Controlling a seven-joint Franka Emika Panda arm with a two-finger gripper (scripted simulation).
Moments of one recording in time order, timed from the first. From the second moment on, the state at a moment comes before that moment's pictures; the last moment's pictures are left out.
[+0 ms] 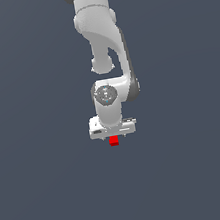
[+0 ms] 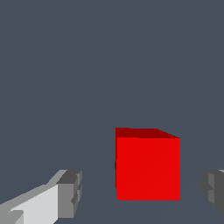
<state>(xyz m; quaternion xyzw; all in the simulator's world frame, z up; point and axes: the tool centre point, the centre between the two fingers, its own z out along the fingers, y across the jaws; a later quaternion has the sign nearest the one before) 0.018 -0.003 0.044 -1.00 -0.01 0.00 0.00</state>
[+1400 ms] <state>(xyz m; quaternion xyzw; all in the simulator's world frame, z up) 0.026 -0.008 0.025 -1.00 -0.01 0.00 0.00</state>
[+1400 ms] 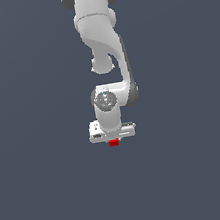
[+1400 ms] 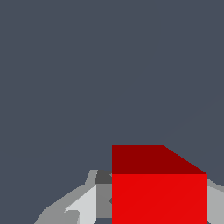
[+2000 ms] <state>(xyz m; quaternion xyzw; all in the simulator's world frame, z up) 0.015 -0.034 0.094 -1.00 -0.01 0.00 0.00</state>
